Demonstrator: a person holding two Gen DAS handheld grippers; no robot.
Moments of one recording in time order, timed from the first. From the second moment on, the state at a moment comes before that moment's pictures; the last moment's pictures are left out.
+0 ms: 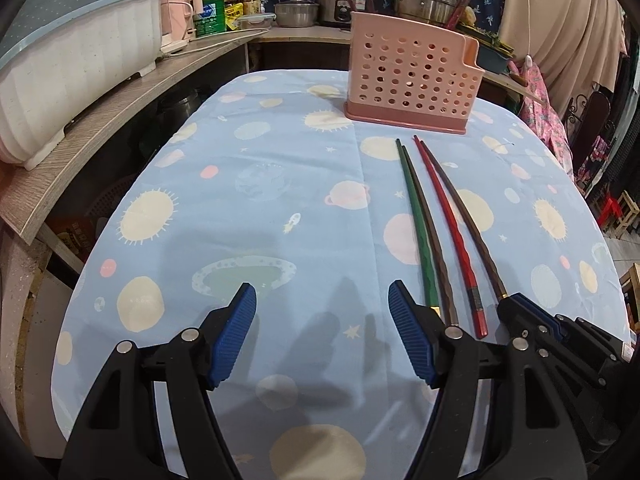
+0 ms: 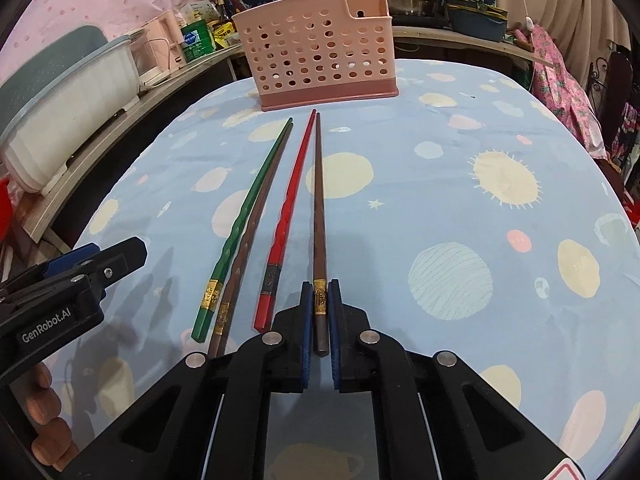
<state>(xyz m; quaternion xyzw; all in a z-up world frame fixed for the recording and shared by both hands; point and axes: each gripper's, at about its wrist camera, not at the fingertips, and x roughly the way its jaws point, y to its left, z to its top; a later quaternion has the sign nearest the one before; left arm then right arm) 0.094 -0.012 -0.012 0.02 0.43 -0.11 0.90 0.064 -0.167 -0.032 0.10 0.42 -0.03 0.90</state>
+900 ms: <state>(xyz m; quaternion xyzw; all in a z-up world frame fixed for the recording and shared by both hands) 0.085 -0.047 -0.040 0.04 0.46 -0.14 0.88 0.038 -0.193 -0.034 0.12 0.41 -0.06 0.90</state>
